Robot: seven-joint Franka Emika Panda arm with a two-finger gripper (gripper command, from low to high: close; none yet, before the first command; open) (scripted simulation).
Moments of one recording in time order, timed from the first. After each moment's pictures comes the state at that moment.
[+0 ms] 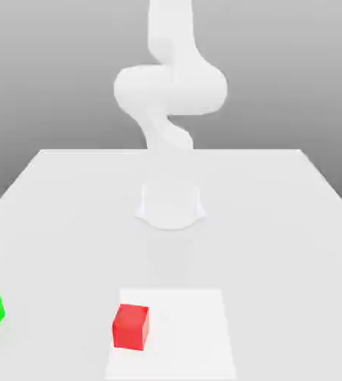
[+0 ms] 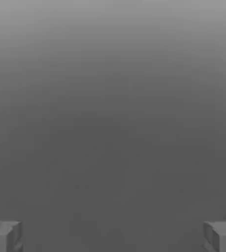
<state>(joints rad) -0.01 -0.71 -0.01 -2.34 0.00 2.35 0.80</state>
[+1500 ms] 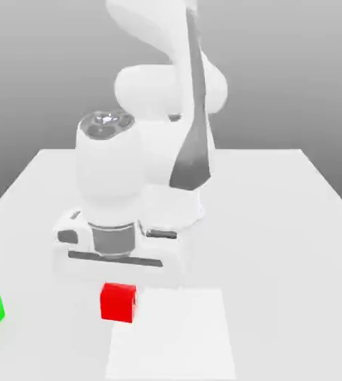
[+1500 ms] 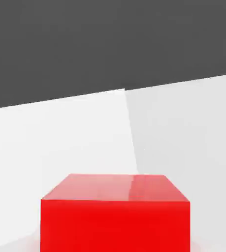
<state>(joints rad) -0.16 0.12 -0.10 -2.60 0.03 2.71 0.62</state>
